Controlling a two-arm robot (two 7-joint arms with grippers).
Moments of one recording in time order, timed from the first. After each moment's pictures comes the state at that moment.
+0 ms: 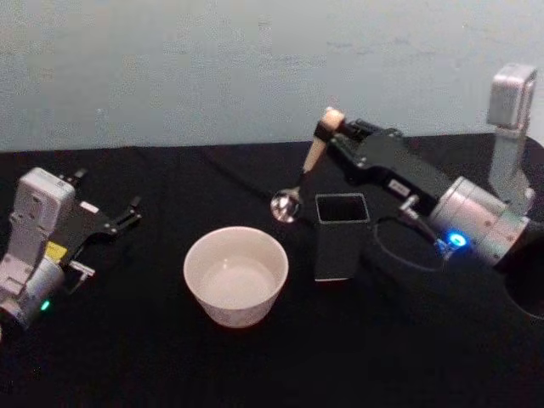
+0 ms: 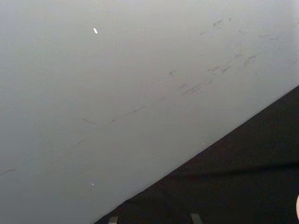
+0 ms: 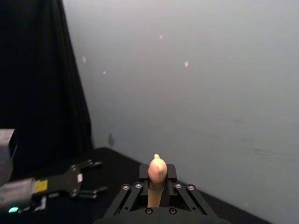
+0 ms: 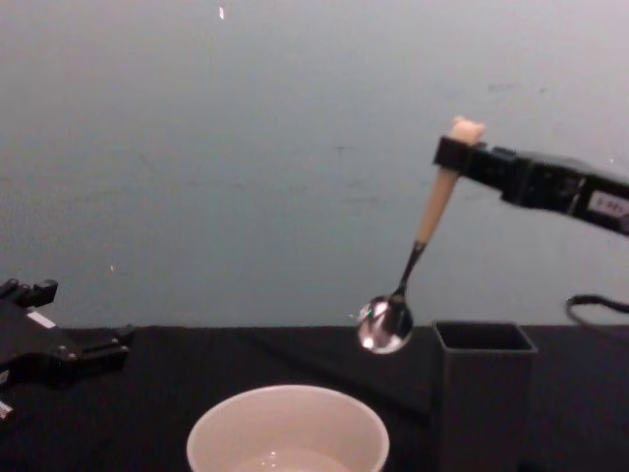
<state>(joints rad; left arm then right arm) -0.20 0.60 0.45 -1.41 -0.25 -0.12 0.03 0.30 0.45 -0.39 -1.53 0.69 -0.02 0.52</state>
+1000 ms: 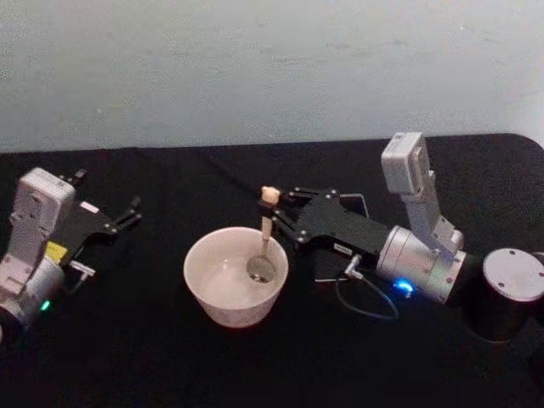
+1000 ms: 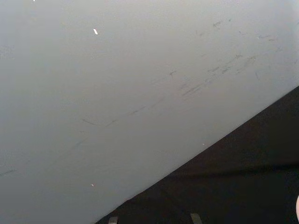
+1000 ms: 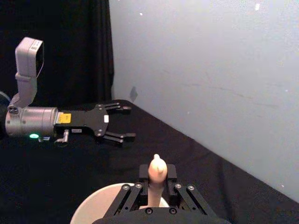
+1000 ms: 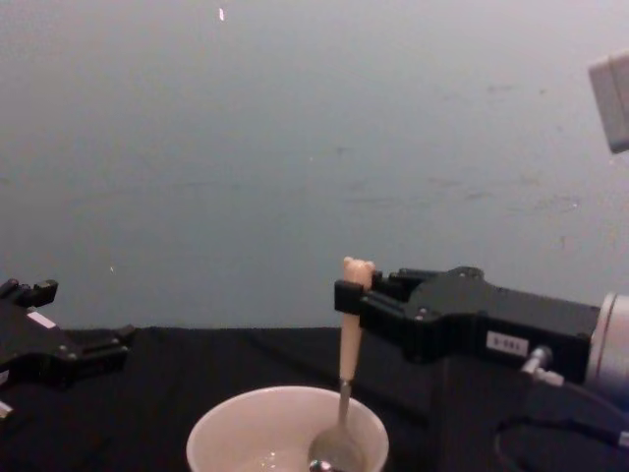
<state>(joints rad) -0.20 0.60 0.45 -1.41 -0.25 -0.12 0.03 0.34 0.41 -0.54 -1.42 0.44 -0.07 0.56</state>
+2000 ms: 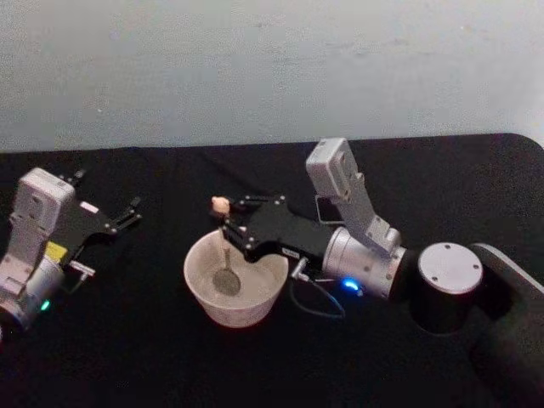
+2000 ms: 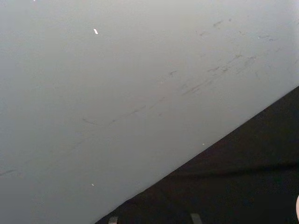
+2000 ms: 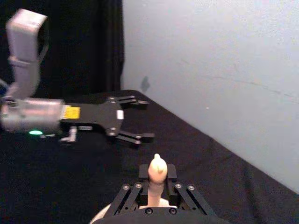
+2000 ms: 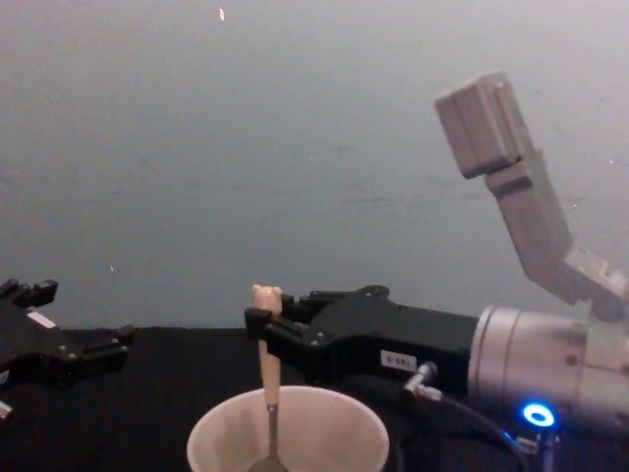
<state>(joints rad) -0.20 0.60 0.45 -1.41 -0.25 -0.12 0.03 0.41 0.29 -0.61 -1.33 0.33 -0.03 0.53</state>
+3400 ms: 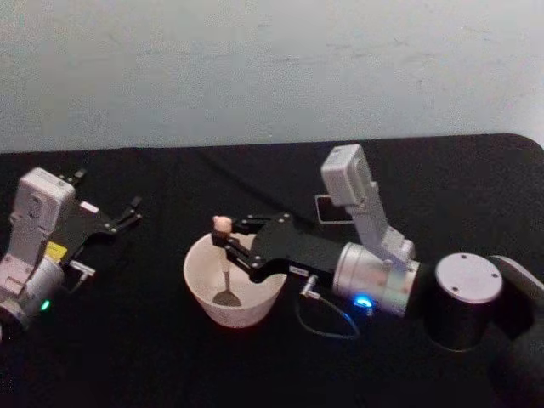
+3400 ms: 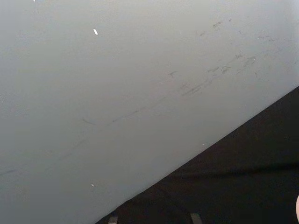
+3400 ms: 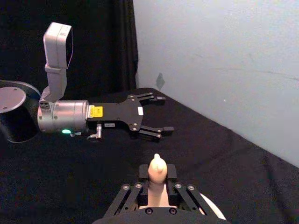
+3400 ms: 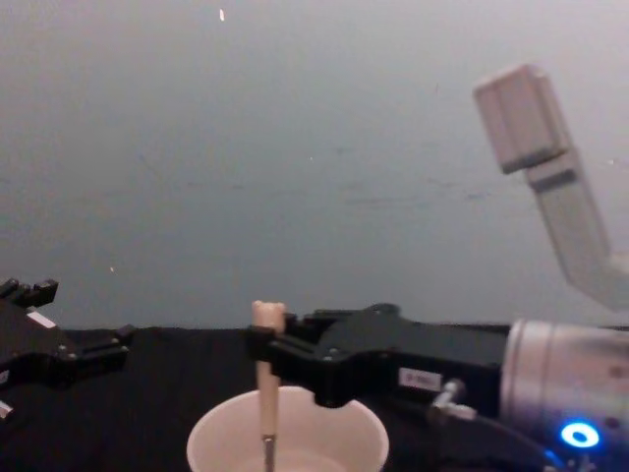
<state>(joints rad) -0.20 0.60 0.45 -1.41 -0.25 -0.12 0.03 0.35 0.34 -0.60 -1.44 0.41 0.05 0.58</state>
